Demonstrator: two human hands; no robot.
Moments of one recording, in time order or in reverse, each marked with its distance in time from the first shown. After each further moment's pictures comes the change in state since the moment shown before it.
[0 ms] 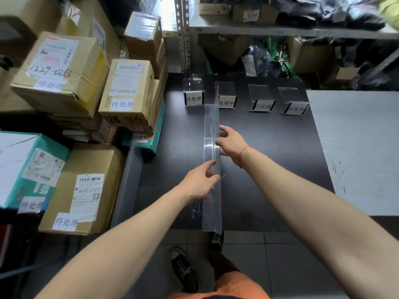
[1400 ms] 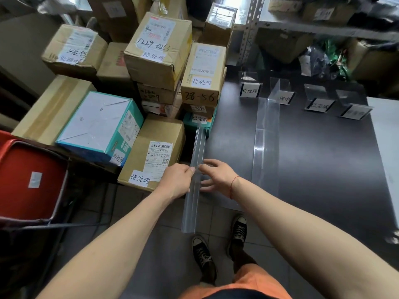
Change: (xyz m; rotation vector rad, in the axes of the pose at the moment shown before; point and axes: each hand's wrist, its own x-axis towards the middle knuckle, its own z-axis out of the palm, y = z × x) left_hand -0.134 -0.127 -0.129 0.233 0.434 -0.114; right_hand -0.105 0.047 0.213 0.205 -0.374 0.309
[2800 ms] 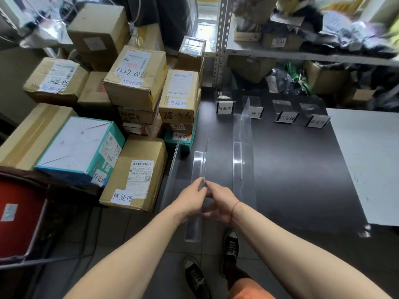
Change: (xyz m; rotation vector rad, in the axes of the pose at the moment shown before) left_hand -0.010 0.046 0.065 -0.261 -0.261 -0.003; right_hand -0.071 0.015 -0.024 0.237 0.144 0.056
